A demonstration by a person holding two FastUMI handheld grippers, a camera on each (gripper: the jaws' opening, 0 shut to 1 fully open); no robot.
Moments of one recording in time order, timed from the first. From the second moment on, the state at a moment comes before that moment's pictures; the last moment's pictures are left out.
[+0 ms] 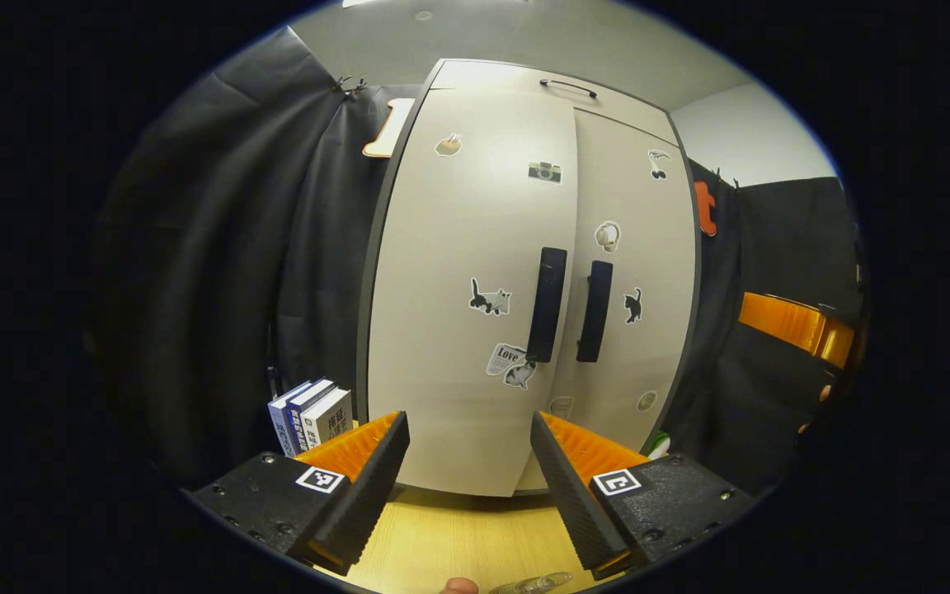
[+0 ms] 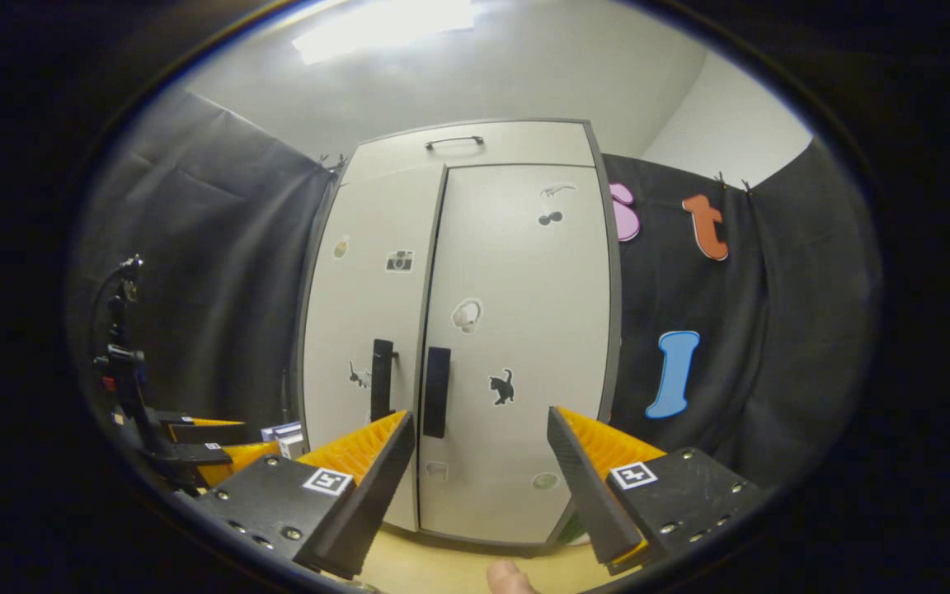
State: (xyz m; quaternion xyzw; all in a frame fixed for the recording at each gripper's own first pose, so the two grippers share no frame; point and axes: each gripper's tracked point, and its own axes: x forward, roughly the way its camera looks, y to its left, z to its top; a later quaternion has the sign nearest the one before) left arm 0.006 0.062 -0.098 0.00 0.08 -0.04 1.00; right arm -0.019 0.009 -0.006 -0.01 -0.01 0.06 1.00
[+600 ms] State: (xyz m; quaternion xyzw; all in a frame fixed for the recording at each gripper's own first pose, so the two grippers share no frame) left arm 0.014 0.033 -0.015 0.02 0.06 -0.04 1.00; right arm -0.005 -0.015 0.020 -0.02 -0.03 0.03 1.00
